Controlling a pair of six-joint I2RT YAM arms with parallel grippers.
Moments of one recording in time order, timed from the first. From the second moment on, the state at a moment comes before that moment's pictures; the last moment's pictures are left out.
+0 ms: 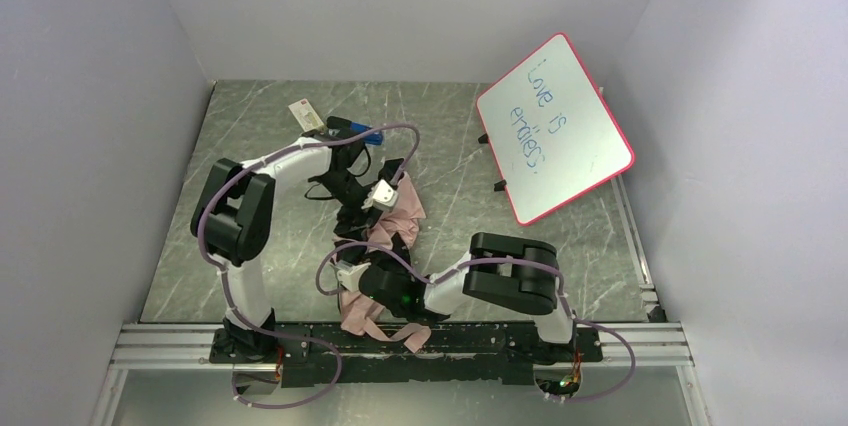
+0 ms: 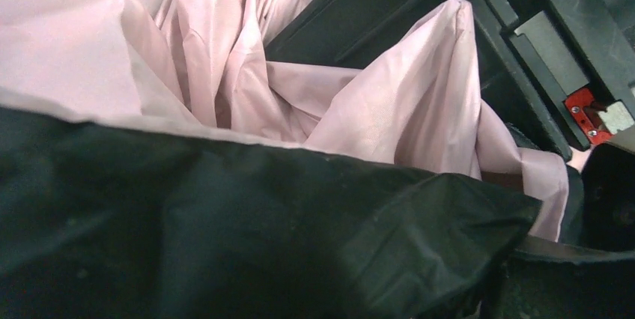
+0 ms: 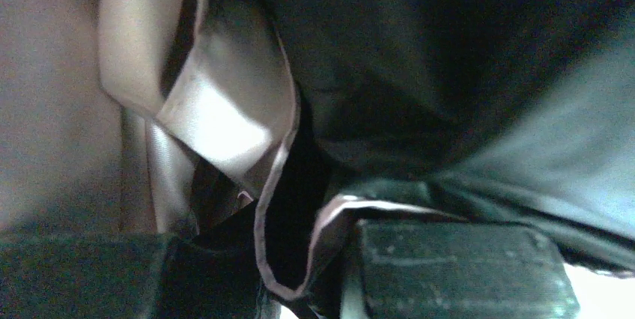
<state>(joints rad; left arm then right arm) -0.45 1.90 1.30 -1.04 0.75 1.41 1.36 2.00 0.78 0.61 0.87 -0.97</state>
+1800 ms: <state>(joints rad) -0.53 1.39 0.56 0.12 0.41 0.79 0.52 1.38 0.85 0.03 -0.47 0.14</state>
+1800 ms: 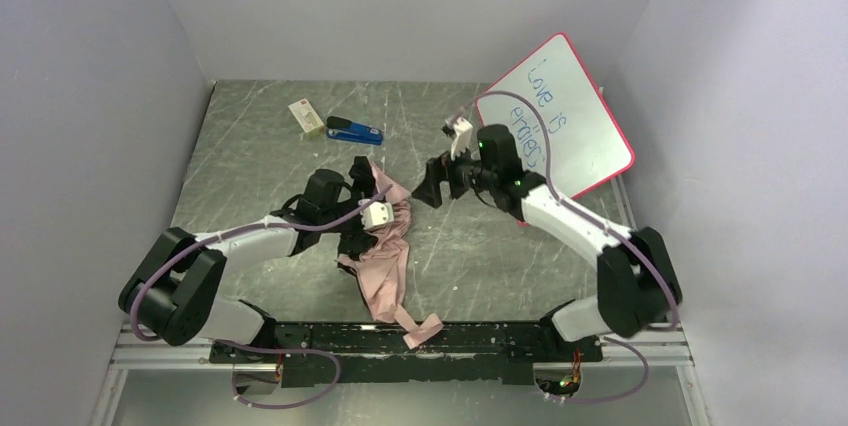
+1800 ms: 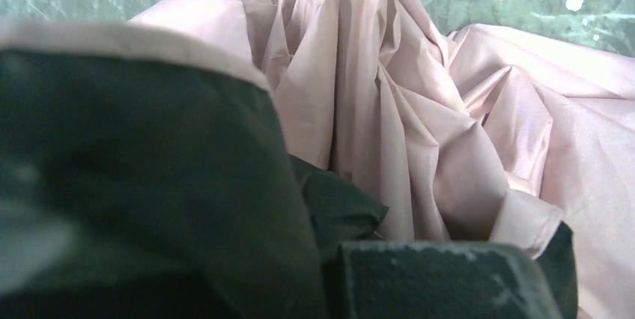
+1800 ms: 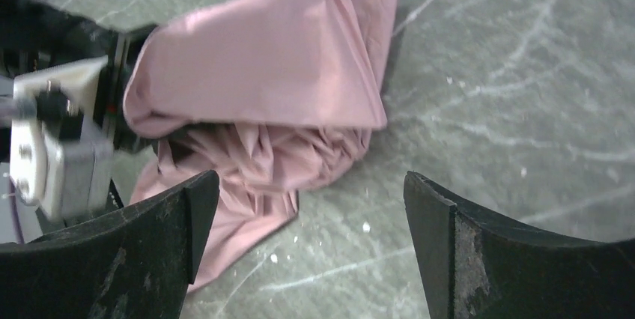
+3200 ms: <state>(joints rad) -0.88 1.31 0.39 0.27 0.03 0.94 0.67 2.01 1.35 -0.53 -0.78 -0.49</state>
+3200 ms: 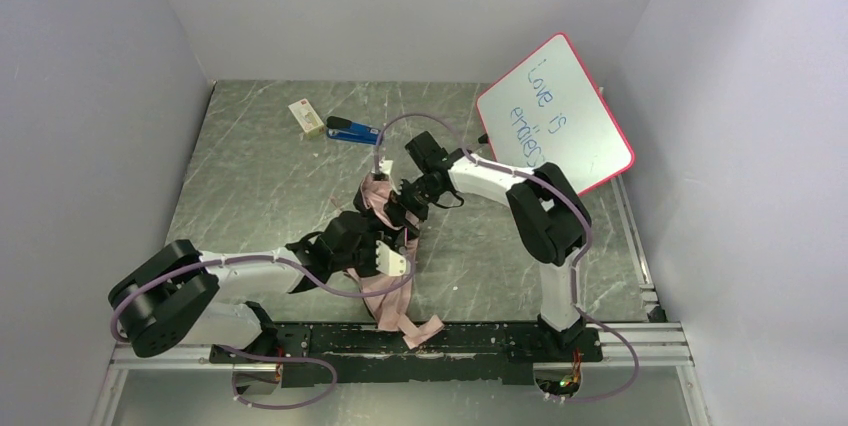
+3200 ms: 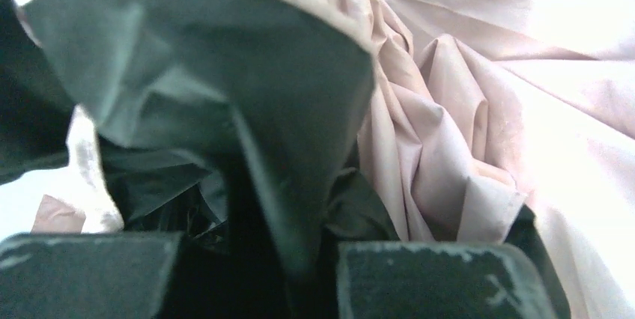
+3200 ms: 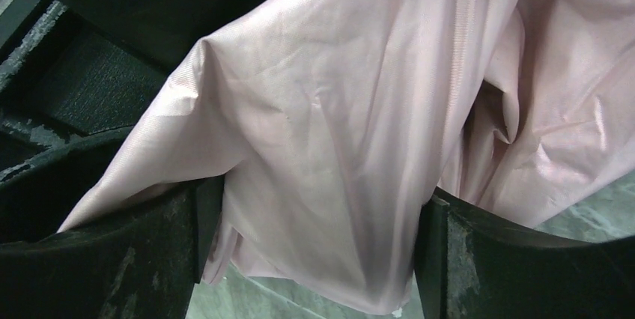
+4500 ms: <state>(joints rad) -0.34 1.02 0.57 -0.12 0.16 0.69 0.86 1.76 0.92 0.15 0.11 -0.36</state>
